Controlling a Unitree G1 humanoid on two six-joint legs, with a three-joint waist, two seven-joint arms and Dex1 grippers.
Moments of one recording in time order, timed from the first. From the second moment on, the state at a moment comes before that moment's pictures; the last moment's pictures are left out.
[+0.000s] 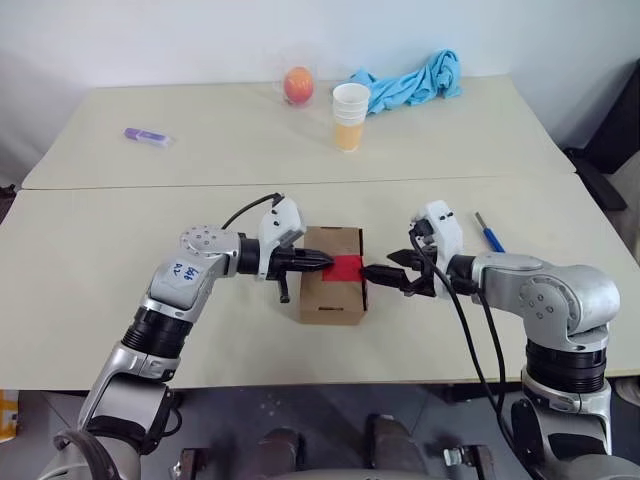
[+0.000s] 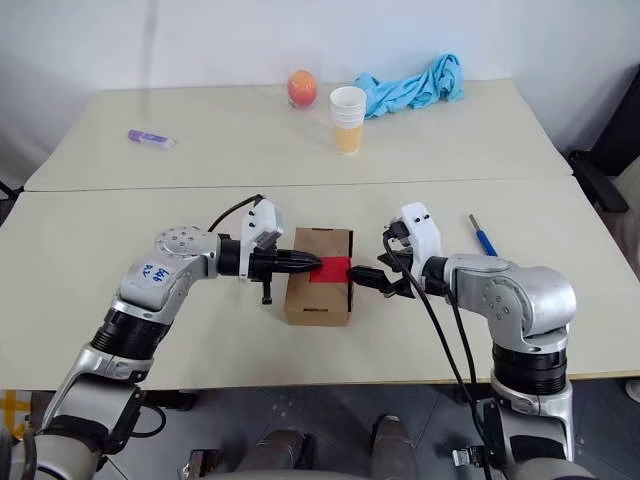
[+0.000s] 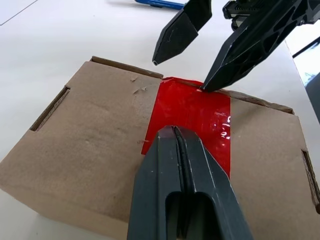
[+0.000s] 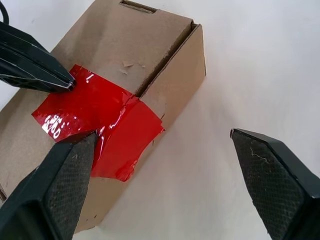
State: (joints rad) left arm -0.70 0.49 -0.21 0.08 -0.28 0.54 -1.02; right arm -0.60 -0.44 -0.14 -0.36 0.56 1.46 0.51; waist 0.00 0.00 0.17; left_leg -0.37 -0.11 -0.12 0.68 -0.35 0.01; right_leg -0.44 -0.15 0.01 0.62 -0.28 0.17
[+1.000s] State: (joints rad) left arm -0.69 0.48 -0.22 0.04 -0.27 0.55 -1.00; right arm -0.75 -0.57 0.28 -0.25 0.32 1.20 0.38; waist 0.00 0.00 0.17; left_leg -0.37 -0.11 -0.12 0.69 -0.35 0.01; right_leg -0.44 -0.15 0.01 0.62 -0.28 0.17
